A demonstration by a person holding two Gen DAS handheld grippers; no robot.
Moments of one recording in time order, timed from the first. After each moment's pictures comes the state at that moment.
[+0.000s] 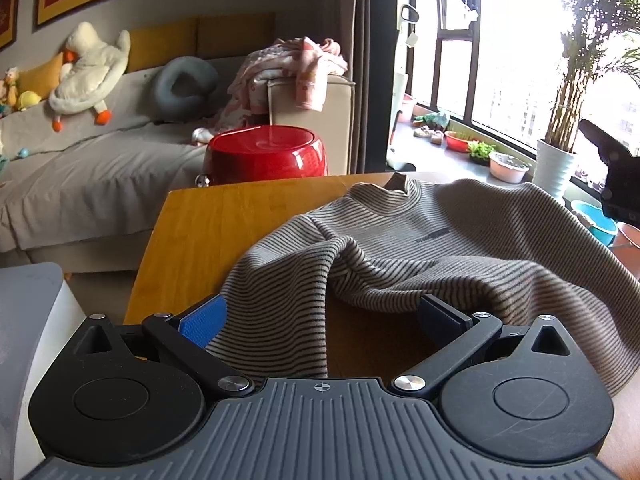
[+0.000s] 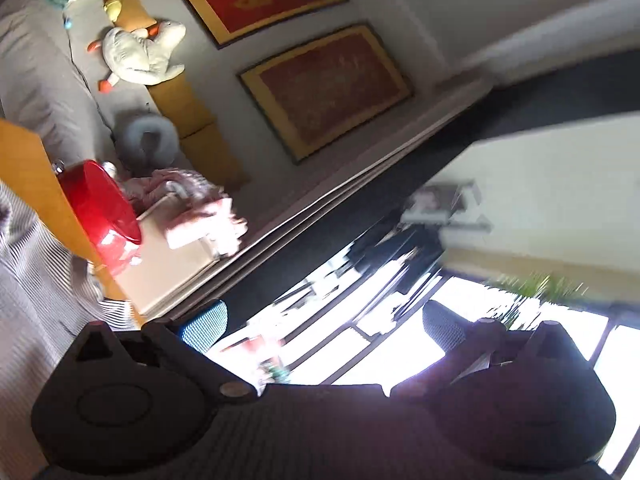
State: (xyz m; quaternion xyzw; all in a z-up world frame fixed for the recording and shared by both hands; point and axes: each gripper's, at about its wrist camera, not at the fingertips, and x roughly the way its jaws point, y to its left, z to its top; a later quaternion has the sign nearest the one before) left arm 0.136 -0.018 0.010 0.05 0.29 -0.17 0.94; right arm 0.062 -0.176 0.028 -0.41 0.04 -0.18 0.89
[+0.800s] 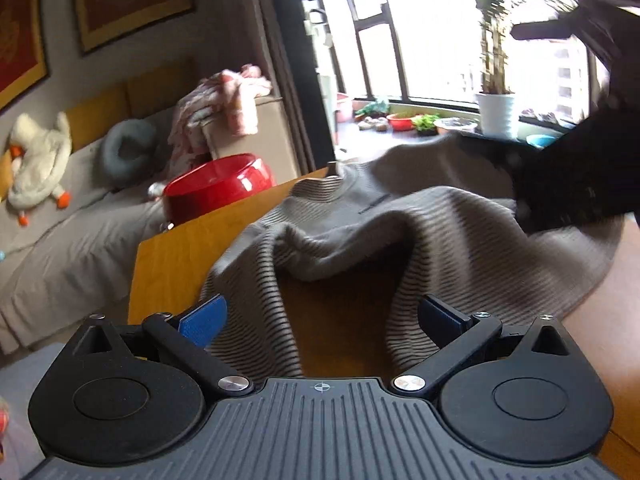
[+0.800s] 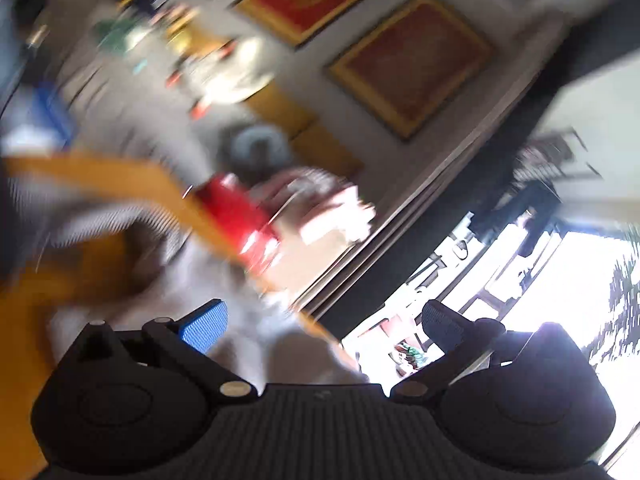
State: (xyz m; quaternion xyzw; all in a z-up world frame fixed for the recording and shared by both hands) left arm 0.073 -0.051 -0.005 0.23 0.21 -0.27 0.91; right arm 0.023 -0.156 0.011 -0.35 0.08 -0.06 0.93
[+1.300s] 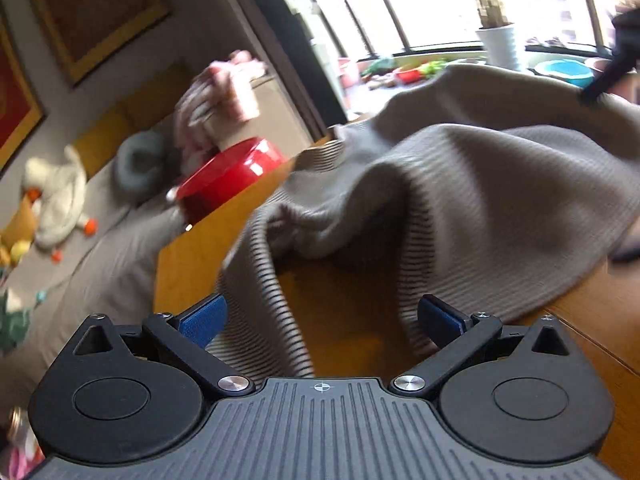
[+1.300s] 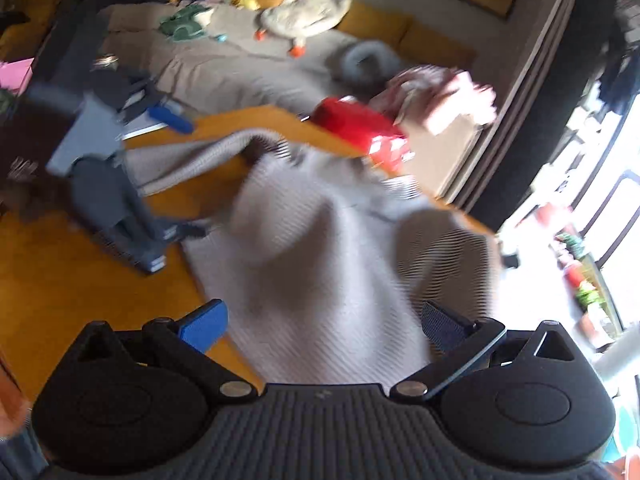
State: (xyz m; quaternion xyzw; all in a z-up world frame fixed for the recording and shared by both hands) left arm 0.096 -0.061 -0.017 0.29 0.25 -0.18 0.91; right arm -0.005 -0.200 0.003 -0.22 0.32 0.13 0.91
